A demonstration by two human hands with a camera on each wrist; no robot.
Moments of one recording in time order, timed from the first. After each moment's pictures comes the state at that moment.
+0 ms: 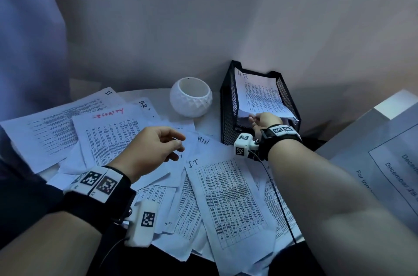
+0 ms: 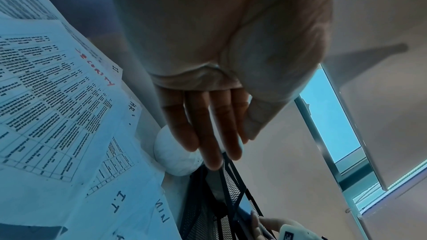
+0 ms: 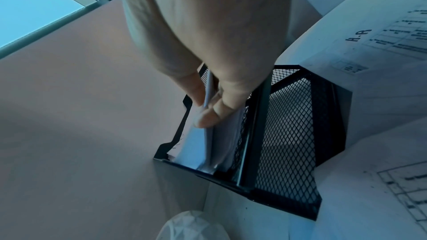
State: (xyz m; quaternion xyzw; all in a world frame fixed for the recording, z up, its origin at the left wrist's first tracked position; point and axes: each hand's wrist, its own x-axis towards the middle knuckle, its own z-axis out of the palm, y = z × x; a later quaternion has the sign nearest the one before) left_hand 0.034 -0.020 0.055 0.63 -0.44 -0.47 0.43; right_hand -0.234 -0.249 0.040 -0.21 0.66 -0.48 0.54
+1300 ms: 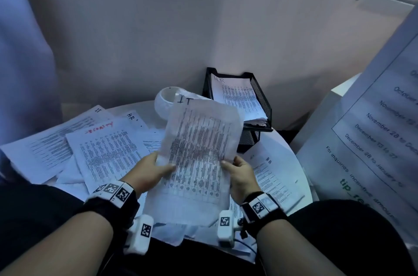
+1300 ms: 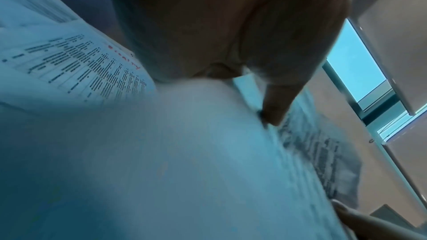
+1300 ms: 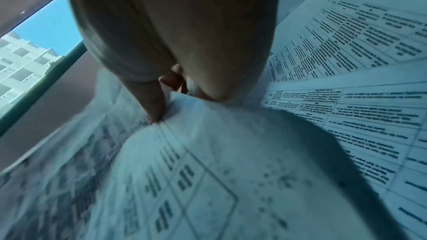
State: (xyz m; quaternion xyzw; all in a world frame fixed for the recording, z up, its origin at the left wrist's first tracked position) left_hand 0.003 0.002 -0.004 0.66 -0.46 -0.48 0.35; right_hand -0.260 -0.047 -0.030 -0.33 0.52 -0.48 0.62
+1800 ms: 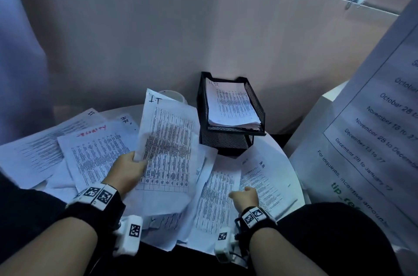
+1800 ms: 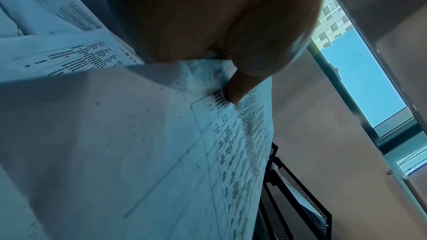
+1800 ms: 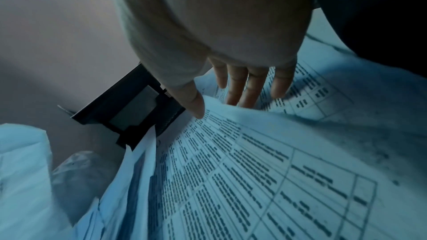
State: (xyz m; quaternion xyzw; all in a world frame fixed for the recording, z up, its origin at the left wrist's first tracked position) left_hand 0.014 0.005 0.005 0.74 -0.41 -0.37 0.39; right_hand -0.311 -0.034 -0.070 -0.33 0.80 -0.27 0.42
